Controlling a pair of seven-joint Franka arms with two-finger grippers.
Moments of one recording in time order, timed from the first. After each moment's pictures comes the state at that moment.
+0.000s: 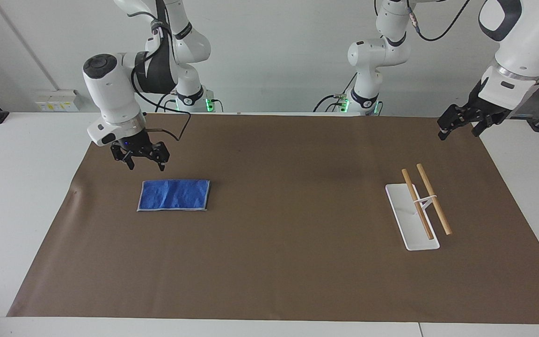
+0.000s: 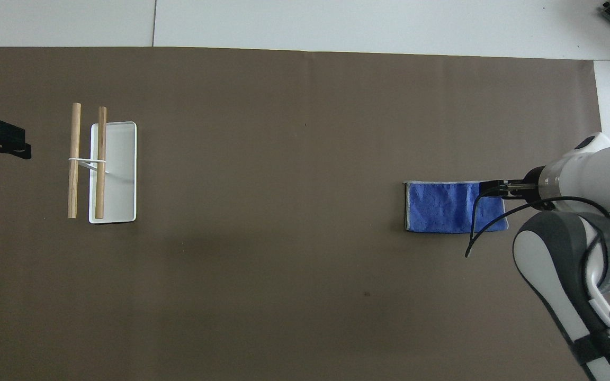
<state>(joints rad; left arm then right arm) 0.06 0.08 -0.09 -1.44 0.00 1.50 -0.10 0.09 -0.03 -0.10 -2.17 -0.02 2.23 0.05</state>
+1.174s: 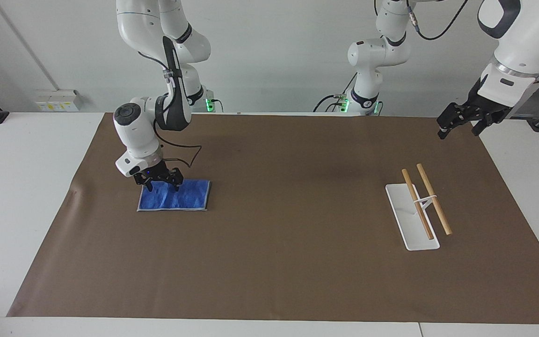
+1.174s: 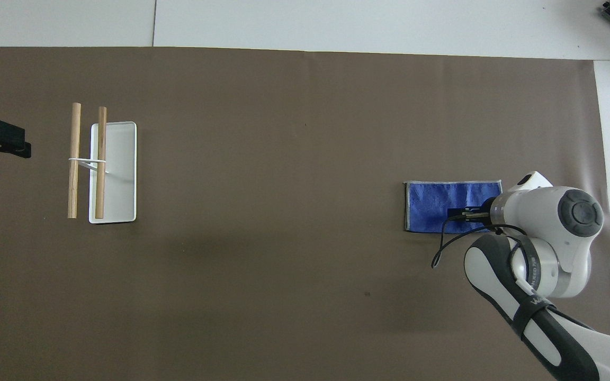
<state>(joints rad) 0.06 0.07 -0.10 -1.44 0.00 1.51 -0.07 0.09 0.12 -0.10 -2.38 0.04 2.57 -0.04</state>
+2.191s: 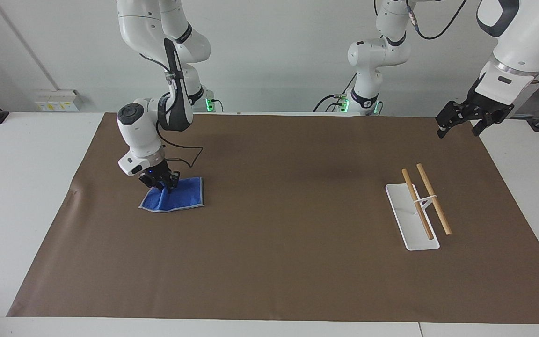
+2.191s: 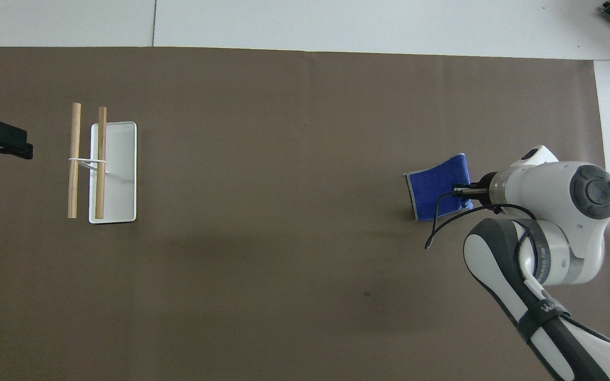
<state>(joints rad) 0.06 0.06 -0.10 -1.44 0.00 1.52 -0.06 0.15 0.05 -0.09 -2.22 0.06 2.45 0.06</state>
